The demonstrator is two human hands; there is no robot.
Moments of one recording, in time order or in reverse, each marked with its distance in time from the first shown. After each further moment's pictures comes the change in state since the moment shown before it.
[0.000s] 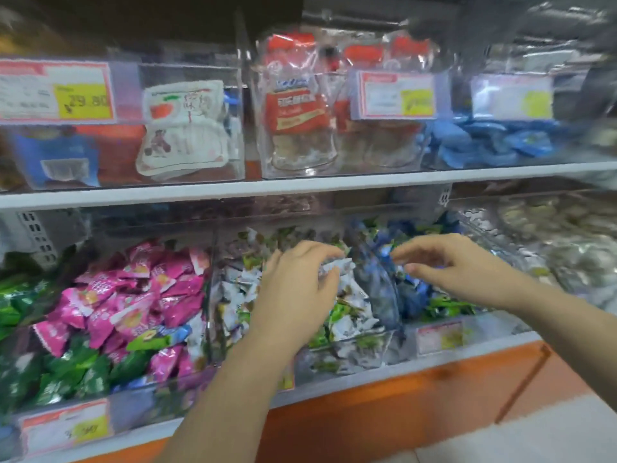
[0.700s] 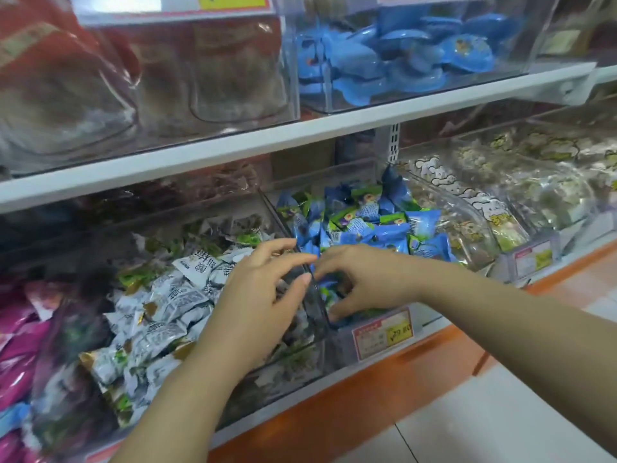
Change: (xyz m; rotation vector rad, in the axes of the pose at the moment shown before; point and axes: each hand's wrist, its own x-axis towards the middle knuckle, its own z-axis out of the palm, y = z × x) left_hand 0.040 0.008 0.084 -0.056 -0.264 0.019; right_hand 0.039 0.081 0.036 -0.136 -0.351 -0.073
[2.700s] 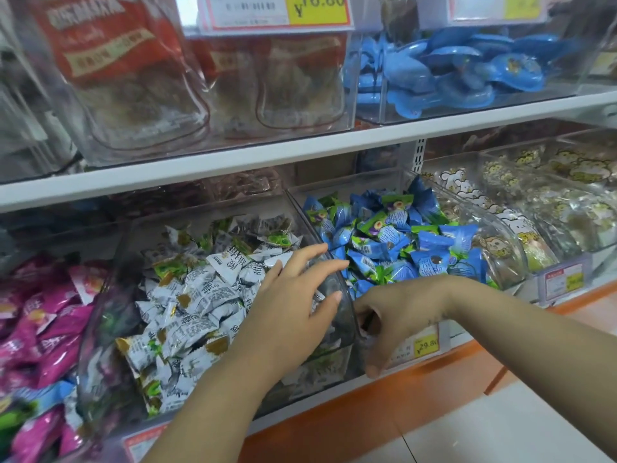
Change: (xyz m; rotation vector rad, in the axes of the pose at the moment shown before) left_hand -0.008 -0.002 -0.001 0.017 -0.071 0.039; right_hand -0.003 -0.018 0.000 0.120 -0.454 0.156
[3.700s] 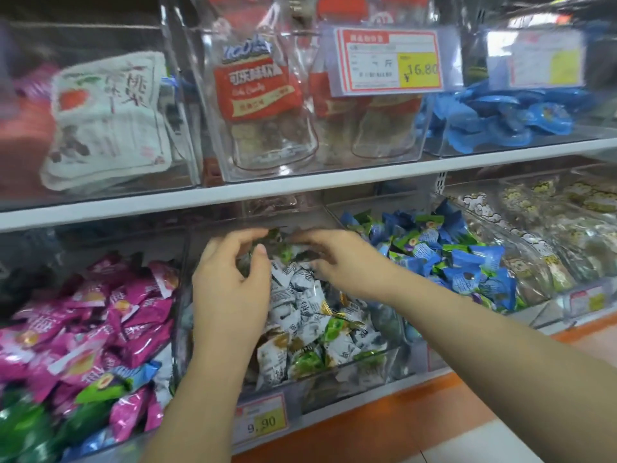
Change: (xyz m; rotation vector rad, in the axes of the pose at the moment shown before) left_hand -0.041 -0.030 -0.079 -0.299 0.746 -0.245; right_hand 0.054 -0.097 -0.016 0.047 0.782 -0.244
